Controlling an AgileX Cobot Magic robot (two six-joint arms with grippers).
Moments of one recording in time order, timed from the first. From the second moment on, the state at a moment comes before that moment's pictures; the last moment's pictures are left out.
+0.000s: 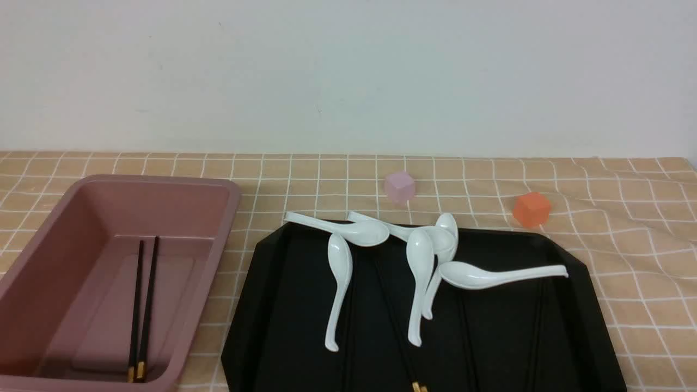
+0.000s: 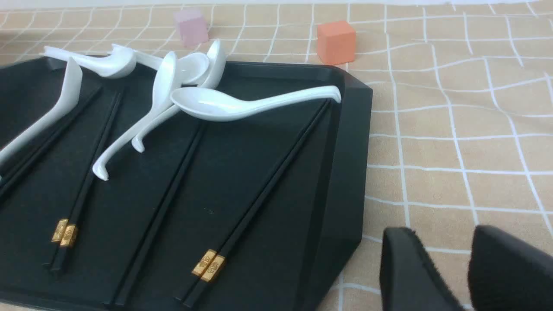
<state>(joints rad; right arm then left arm) 0.13 -0.01 0.02 0.01 0.38 0.11 -0.09 -0.01 0.03 -0.01 0.38 -0.31</state>
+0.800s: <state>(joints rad) 0.13 -0.01 0.02 0.01 0.38 0.11 -0.09 -0.01 0.03 -0.01 0.38 -0.31</state>
